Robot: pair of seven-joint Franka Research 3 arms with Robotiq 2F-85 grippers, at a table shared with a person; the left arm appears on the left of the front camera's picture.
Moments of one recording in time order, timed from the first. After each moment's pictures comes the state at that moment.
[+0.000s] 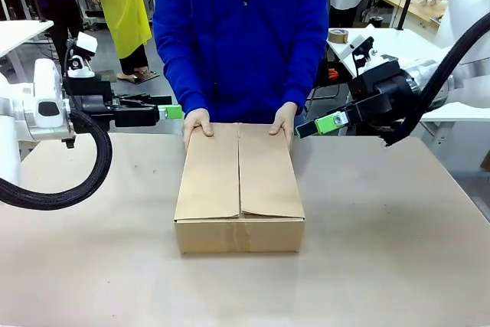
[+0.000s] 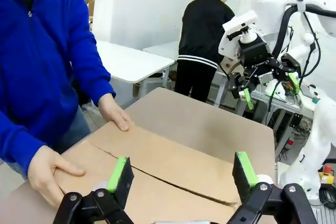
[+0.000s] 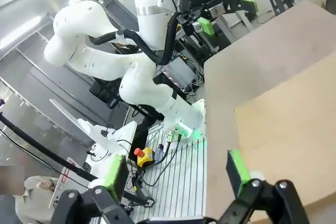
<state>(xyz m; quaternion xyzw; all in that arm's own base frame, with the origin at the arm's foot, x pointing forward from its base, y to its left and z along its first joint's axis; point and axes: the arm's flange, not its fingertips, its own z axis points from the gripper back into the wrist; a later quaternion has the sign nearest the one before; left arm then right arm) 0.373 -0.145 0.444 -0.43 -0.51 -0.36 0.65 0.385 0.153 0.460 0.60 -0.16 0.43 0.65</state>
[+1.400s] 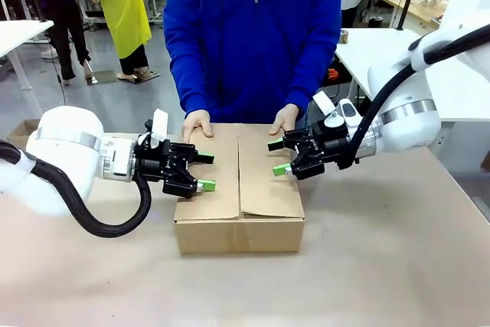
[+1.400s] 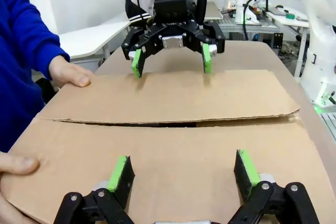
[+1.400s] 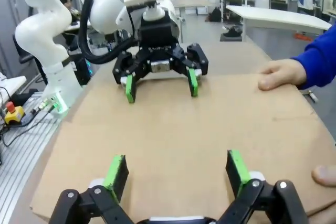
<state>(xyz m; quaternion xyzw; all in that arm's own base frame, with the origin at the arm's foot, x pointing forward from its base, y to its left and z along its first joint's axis) 0.438 -0.198 0.291 -0.39 -0.47 -0.54 0.58 0.481 0.183 0.301 0.45 -0.41 0.56 0.57</state>
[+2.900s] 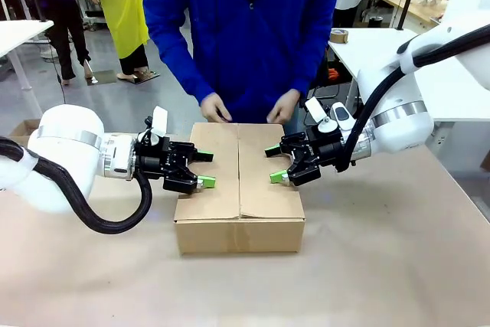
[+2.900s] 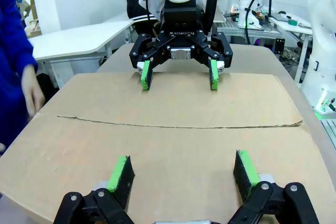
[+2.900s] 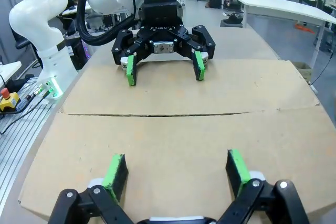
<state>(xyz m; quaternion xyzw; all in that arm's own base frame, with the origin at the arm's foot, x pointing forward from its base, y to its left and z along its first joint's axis) 0.444 -0.197 0.291 -0.40 -0.47 -0.53 0.58 0.482 0.189 0.295 0.43 -0.39 0.58 0.57</state>
